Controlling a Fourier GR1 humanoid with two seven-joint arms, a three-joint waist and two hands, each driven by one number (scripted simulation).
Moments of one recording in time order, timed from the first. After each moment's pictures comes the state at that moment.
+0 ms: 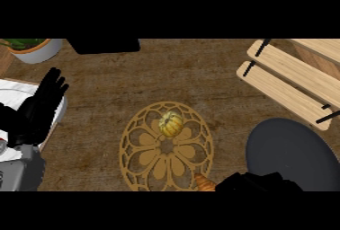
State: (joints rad) left arm -0.18 0.26 0.13 -1.56 0.14 0.01 0.24; right arm -0.08 -0.69 0.75 -2.35 0.54 -0.27 0.52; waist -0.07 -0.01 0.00
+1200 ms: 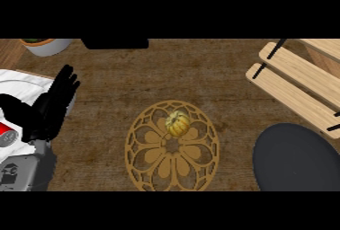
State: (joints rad) left arm -0.22 0.22 0.10 -1.53 0.11 0.01 0.23; right arm -0.01 -0.93 -0.36 -1.96 -0.23 0.08 0.26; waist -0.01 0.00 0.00
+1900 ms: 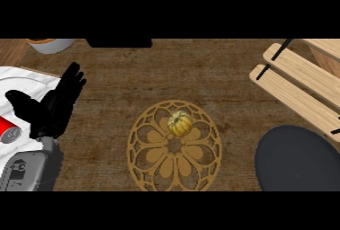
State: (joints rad) left arm -0.25 0.19 0.08 -1.53 0.09 0.02 0.24; right arm -0.21 -0.95 -0.43 -1.35 -0.12 0.30 -0.11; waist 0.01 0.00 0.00
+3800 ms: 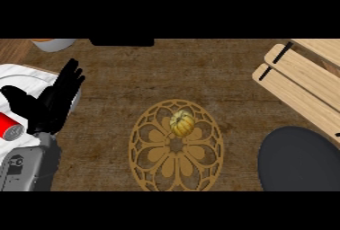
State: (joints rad) left arm -0.28 0.20 0.12 -1.50 0.10 -0.02 0.23; right arm -0.63 -1.28 -0.52 -0.28 0.01 0.65 -0.48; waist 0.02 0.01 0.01
